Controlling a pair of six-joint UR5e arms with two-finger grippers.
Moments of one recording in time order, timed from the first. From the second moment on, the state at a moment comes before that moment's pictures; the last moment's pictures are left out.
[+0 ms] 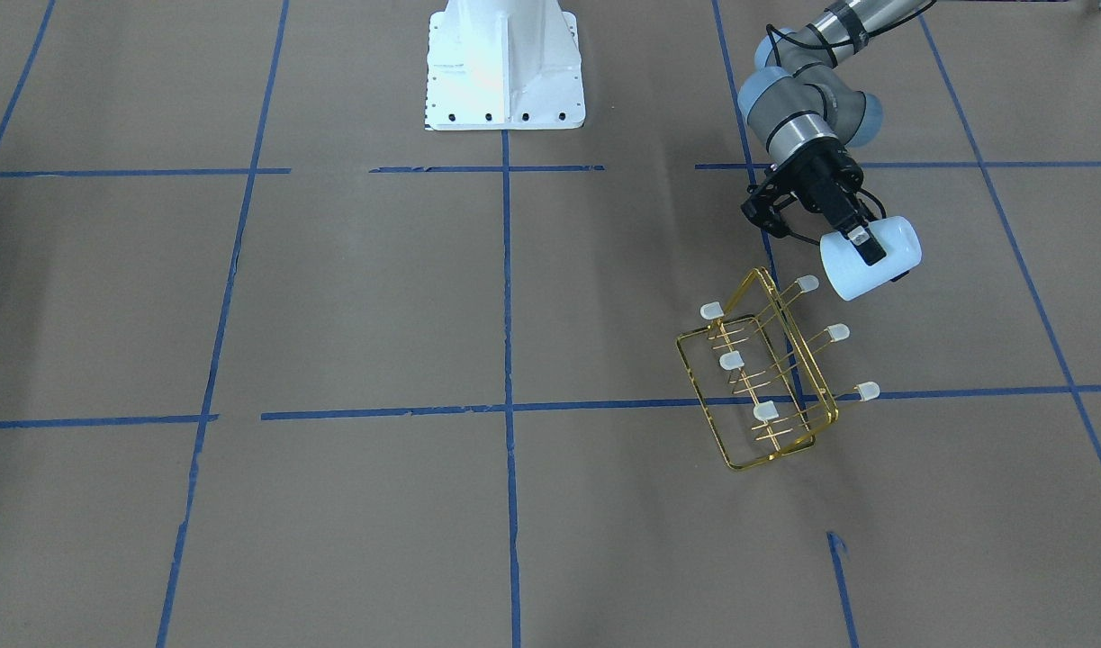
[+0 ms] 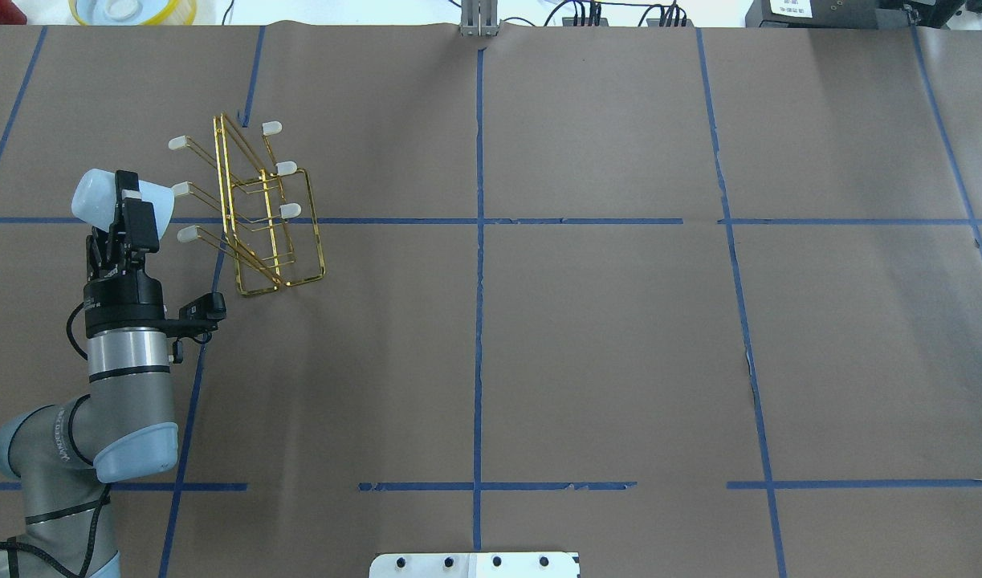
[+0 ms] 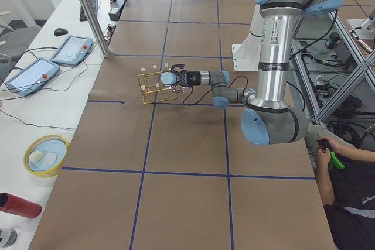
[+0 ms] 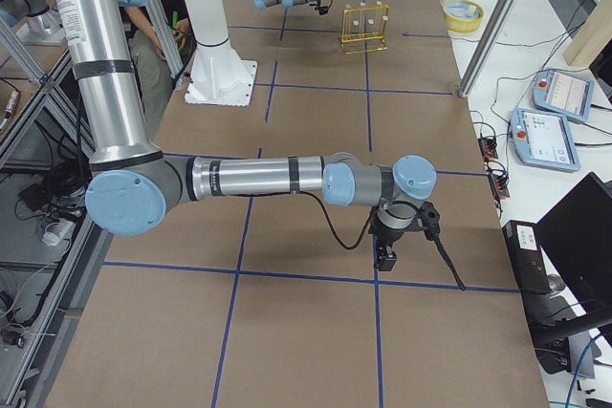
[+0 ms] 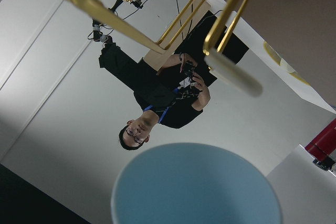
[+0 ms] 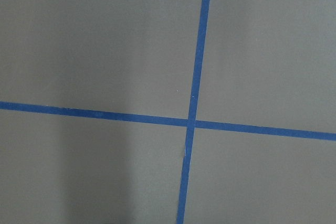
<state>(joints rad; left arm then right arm) -0.32 -1.67 -1.61 -2.49 -0.05 1.15 1.49 -1.38 1.46 -1.67 2.30 -0.04</state>
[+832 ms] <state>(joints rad) -0.31 -1.73 -1.52 -2.48 -0.05 1.15 1.49 -1.38 1.46 -1.67 2.30 -0.04</state>
